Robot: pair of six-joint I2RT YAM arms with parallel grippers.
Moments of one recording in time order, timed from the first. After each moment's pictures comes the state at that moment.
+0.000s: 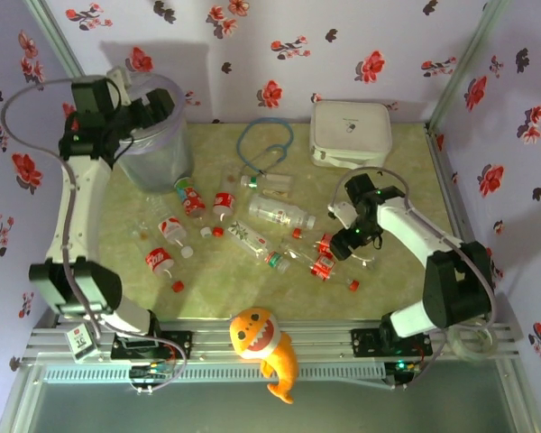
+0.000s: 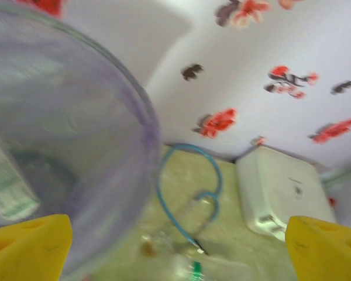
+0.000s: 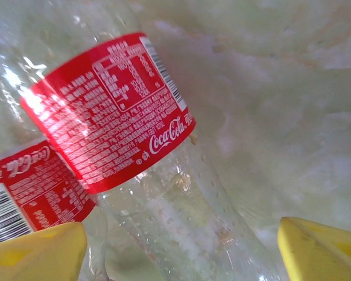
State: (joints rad) left arm -0.01 1.50 1.66 -0.58 0.34 -0.43; right arm 0.32 1.48 0.99 -0.98 -0.11 -0.33
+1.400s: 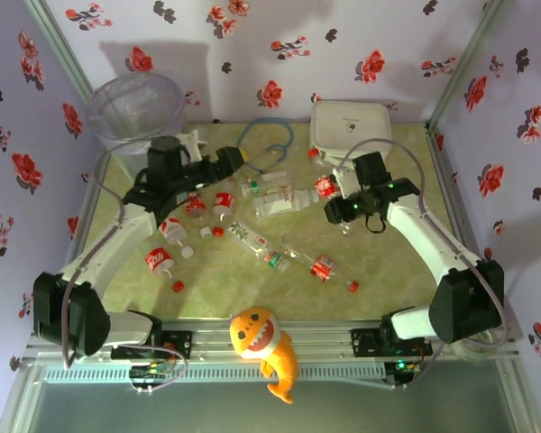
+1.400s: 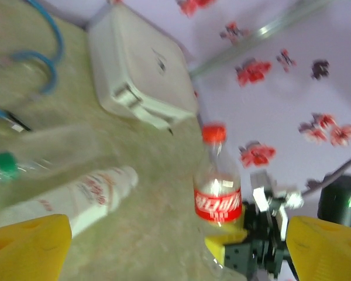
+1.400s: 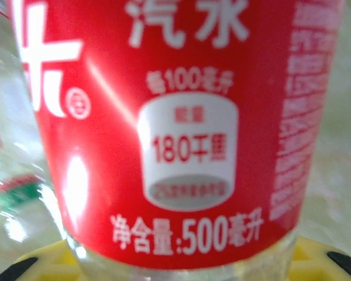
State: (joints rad) left arm -0.40 1.35 1.06 -0.04 0.55 -0.80; right arm 0.31 1.37 1.11 -0.75 -0.32 -0.06
